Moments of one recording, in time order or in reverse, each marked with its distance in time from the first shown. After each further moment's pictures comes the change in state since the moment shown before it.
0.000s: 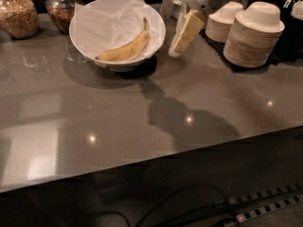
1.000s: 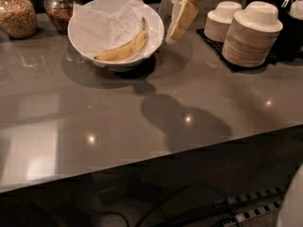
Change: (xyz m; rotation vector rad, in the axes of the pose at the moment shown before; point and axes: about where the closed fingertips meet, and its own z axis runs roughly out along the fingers) arm -0.022 -0.029 0.002 0.033 -0.015 -0.107
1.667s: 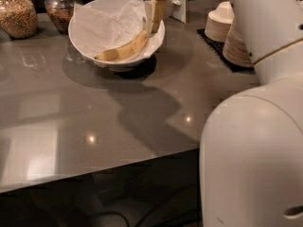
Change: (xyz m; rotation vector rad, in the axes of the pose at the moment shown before) arm -0.025 -0.047 0.079 -0.070 0.037 -0.447
